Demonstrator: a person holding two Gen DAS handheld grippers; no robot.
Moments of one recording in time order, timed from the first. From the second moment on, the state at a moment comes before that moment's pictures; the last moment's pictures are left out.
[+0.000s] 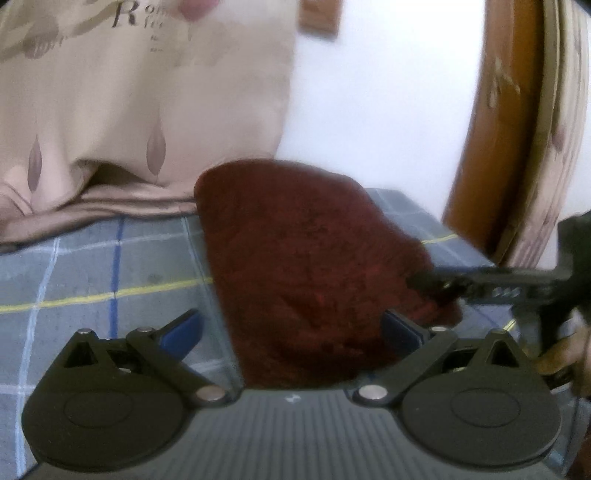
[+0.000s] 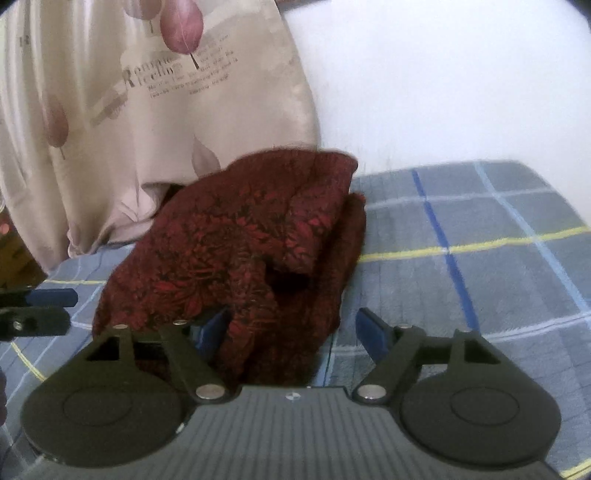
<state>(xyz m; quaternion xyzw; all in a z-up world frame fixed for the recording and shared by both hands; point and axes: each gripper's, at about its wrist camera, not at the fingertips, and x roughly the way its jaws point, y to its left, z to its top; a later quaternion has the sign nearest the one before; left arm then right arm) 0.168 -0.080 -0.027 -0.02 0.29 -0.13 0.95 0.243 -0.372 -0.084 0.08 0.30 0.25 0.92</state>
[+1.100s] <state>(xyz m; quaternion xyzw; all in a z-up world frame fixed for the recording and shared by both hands) 0.295 0.006 -0.071 -0.22 0.34 -0.23 0.88 0.324 -0.382 -0.086 0.20 0.34 0.23 0.89</state>
